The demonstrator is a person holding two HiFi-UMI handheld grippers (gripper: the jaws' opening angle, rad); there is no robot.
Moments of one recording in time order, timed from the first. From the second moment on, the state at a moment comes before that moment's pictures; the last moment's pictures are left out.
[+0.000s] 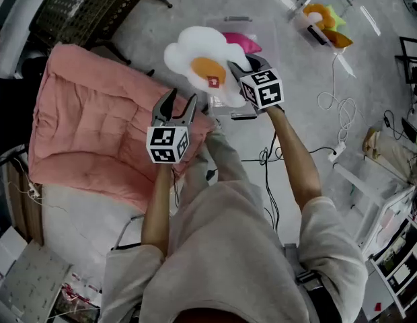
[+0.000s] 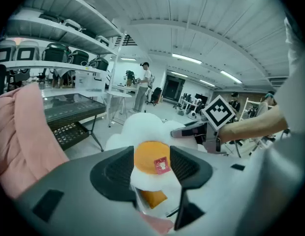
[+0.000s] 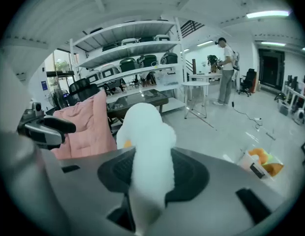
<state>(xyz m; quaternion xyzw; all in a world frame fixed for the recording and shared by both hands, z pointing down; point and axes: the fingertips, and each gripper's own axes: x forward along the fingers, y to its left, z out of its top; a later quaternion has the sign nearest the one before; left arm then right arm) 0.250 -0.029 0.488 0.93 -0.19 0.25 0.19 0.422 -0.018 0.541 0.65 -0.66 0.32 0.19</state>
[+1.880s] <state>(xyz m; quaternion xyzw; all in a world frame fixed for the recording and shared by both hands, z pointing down) -0.037 -0.105 0.316 0.86 -0.48 0.16 0.12 0.229 -0.075 0.353 0.61 -0.76 0.18 0.13</state>
